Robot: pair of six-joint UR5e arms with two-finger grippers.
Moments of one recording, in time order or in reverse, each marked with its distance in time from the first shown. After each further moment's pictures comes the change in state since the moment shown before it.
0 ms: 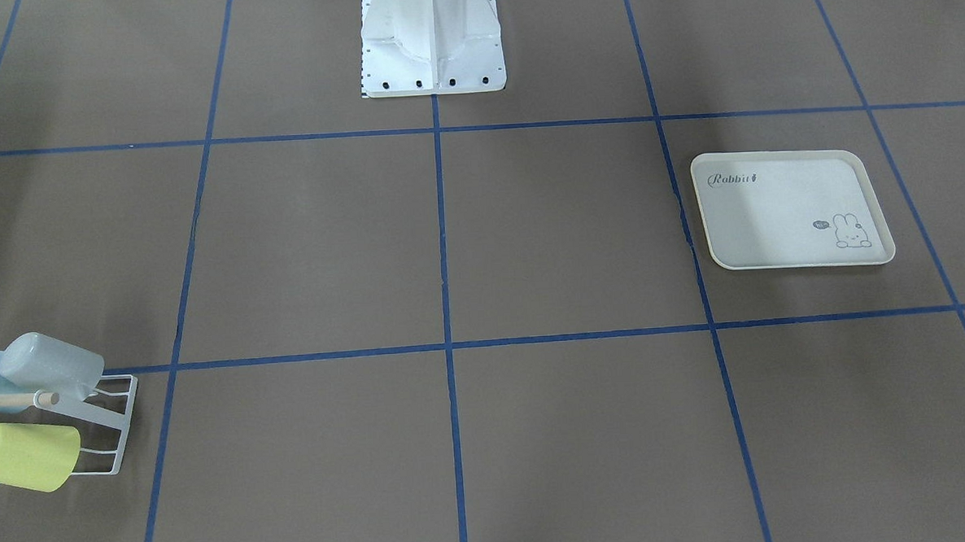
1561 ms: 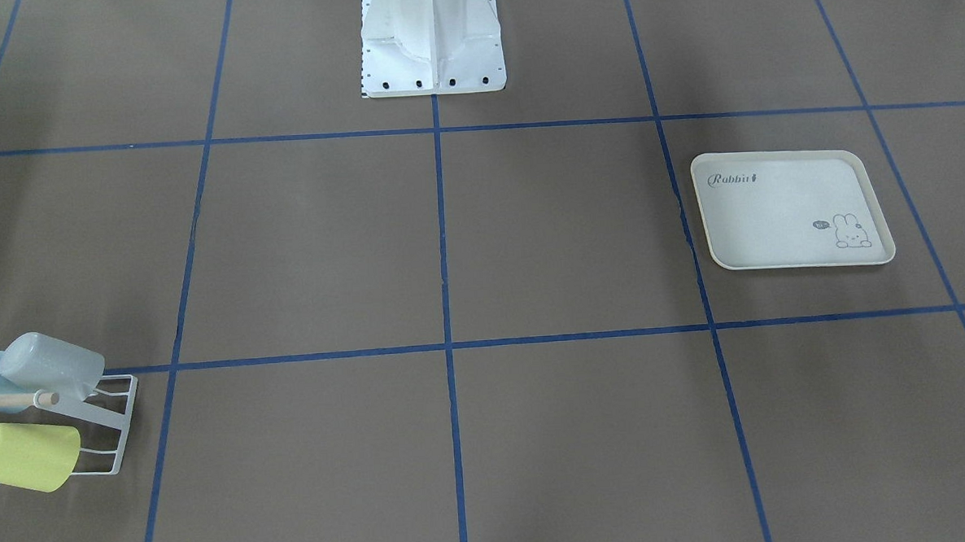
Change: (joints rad) left arm 0.076 -0.040 -0.058 0.068 -0.031 0.008; right arm -0.002 -0.005 0.006 0.001 0.022 0.003
